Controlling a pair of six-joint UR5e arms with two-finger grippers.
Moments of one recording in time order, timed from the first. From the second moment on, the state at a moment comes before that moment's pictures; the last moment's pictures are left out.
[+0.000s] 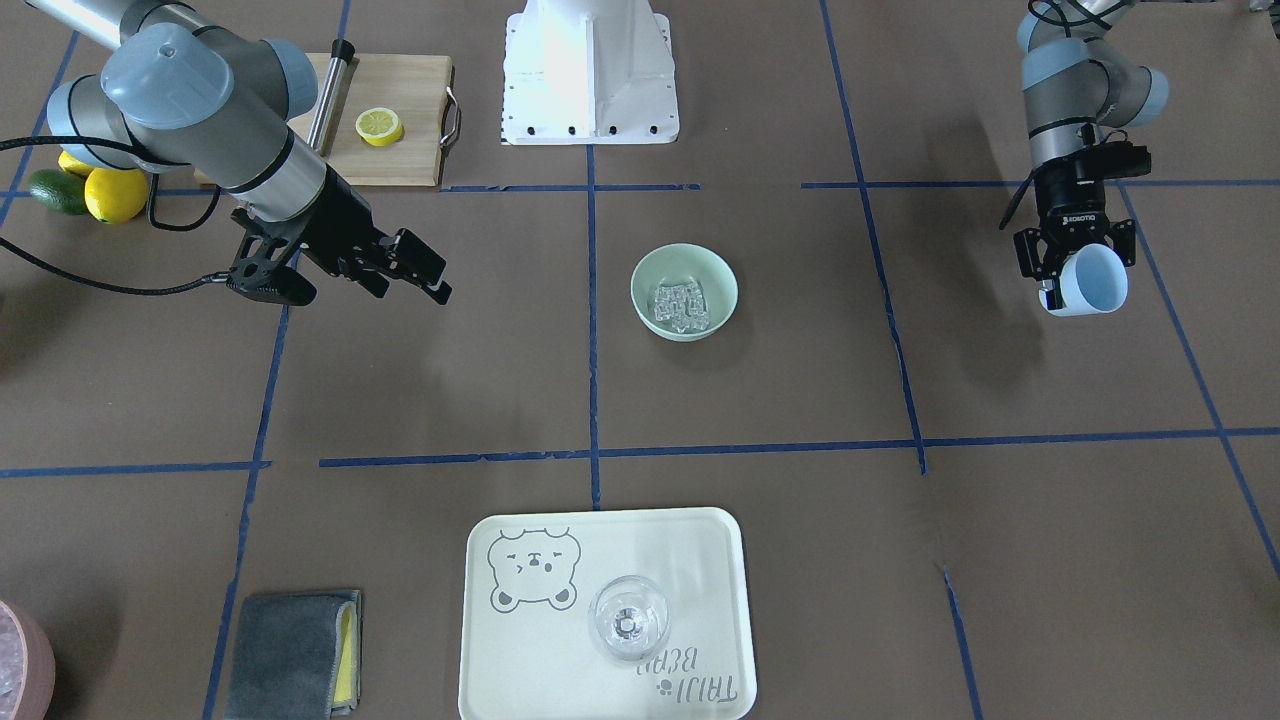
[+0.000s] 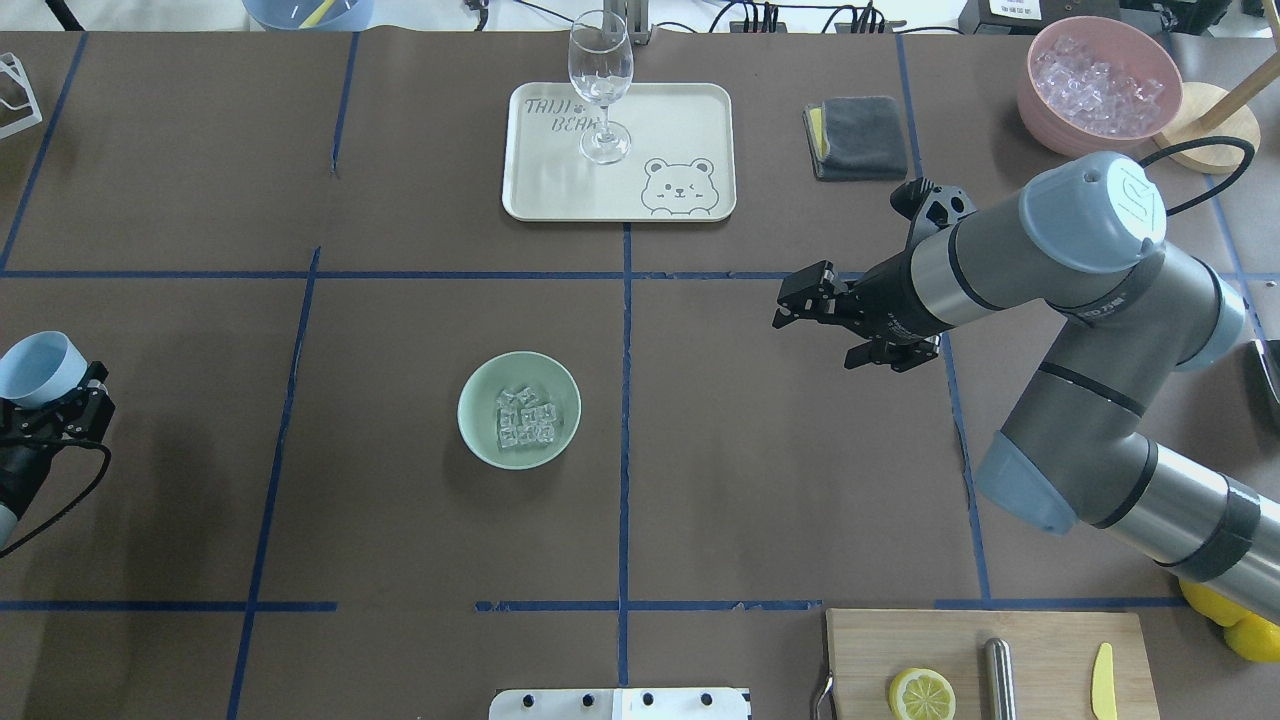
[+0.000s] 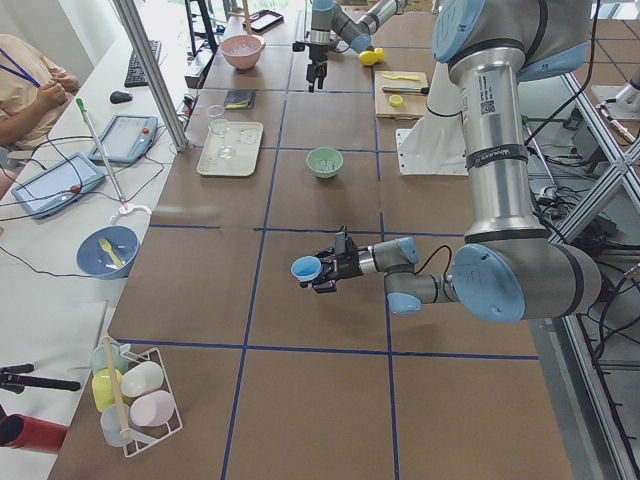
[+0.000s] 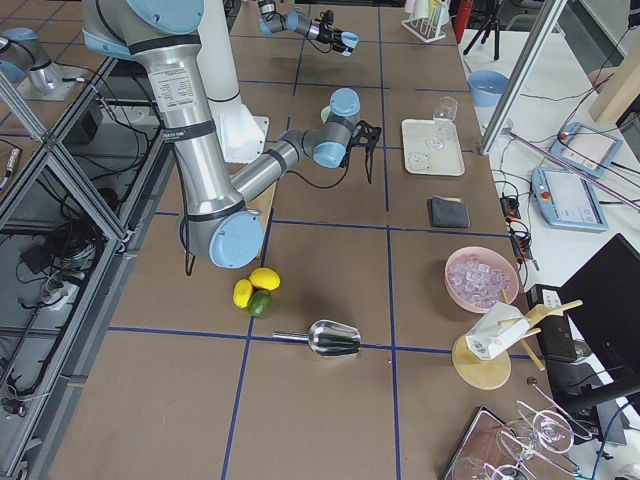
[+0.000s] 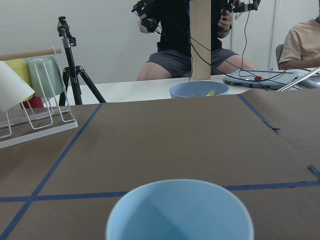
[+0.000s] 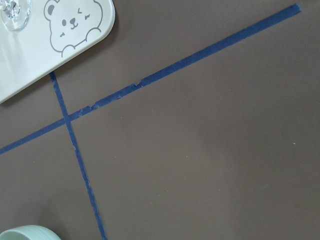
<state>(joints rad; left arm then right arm) -0.30 -1.30 -1.53 -2.90 -0.59 -1.23 0.71 -1.25 1.81 -1.04 2.12 1.62</state>
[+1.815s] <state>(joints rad) -0.36 -1.44 -1.38 -2.91 -0.55 -1.24 0.71 -1.24 1.82 -1.03 2.12 1.62</state>
